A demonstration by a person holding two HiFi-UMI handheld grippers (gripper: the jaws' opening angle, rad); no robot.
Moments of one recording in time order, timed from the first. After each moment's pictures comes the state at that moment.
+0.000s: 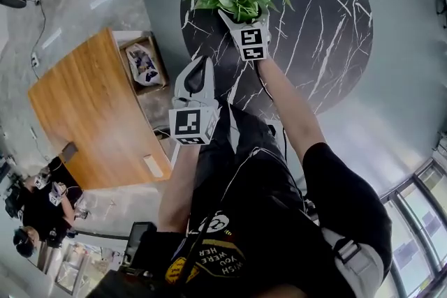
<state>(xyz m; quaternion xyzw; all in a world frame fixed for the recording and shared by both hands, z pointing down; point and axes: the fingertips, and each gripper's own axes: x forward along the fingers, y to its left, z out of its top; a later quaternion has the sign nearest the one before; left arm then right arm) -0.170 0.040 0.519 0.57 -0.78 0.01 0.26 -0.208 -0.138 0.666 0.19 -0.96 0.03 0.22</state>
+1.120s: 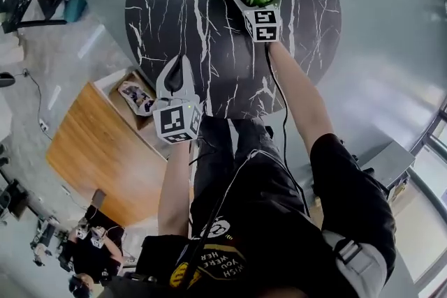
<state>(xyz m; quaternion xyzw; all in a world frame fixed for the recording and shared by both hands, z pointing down) -0.124 -0.064 0.538 0.65 -0.72 0.07 0.24 -0.014 -0.318 0.673 0.38 -0.89 0.09 0.23</state>
